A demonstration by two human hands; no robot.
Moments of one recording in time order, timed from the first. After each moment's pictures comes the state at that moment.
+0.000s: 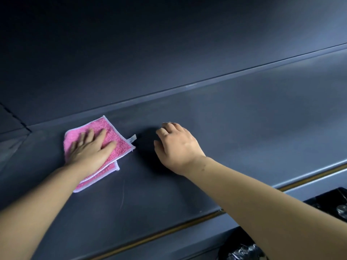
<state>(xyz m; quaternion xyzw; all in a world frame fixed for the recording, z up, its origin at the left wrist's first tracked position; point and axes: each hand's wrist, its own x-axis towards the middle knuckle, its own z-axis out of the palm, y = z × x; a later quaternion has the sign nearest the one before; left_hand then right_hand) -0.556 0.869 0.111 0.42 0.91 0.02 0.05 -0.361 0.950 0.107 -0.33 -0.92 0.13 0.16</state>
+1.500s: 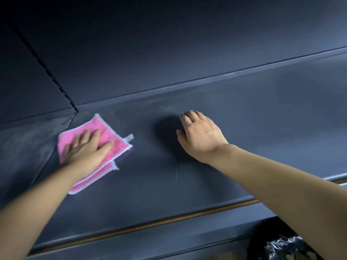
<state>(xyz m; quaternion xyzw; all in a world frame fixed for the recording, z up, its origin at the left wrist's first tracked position) -0.623 0.777 0.108 0.38 0.92 0.02 0.04 -0.405 0.918 0.111 -0.33 -0.93 0.09 0.13</state>
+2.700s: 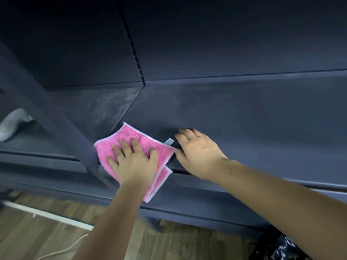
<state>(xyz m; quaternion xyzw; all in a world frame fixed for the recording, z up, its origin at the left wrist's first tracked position) -0.495 0.693 0.100 0.12 0.99 0.10 0.04 -0.410 0.814 0.118 -0.09 -0.98 0.14 0.07</state>
